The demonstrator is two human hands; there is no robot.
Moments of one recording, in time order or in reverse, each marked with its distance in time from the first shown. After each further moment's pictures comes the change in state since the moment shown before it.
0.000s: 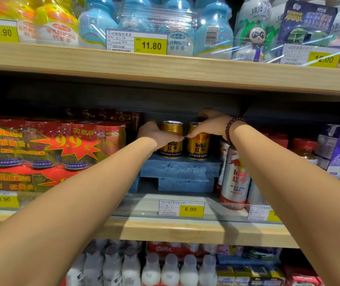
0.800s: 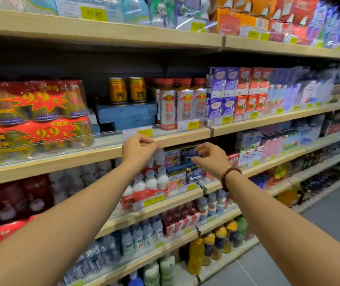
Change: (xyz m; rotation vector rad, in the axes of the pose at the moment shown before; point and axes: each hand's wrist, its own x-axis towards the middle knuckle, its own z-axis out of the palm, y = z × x) left_hand -0.219 -0.067 0.019 -0.245 -0.233 0.136; right_hand -0.324 0.058 0.099 0.264 0.366 0.398
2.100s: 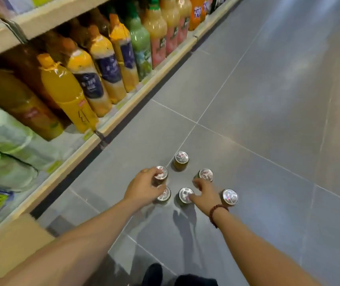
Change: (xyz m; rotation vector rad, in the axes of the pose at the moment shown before) left_hand -0.423 -0.613 0.485 0.455 -1.154 0.061; right_hand -0.433 0.749 0.228 -0.025 -0.018 0.993
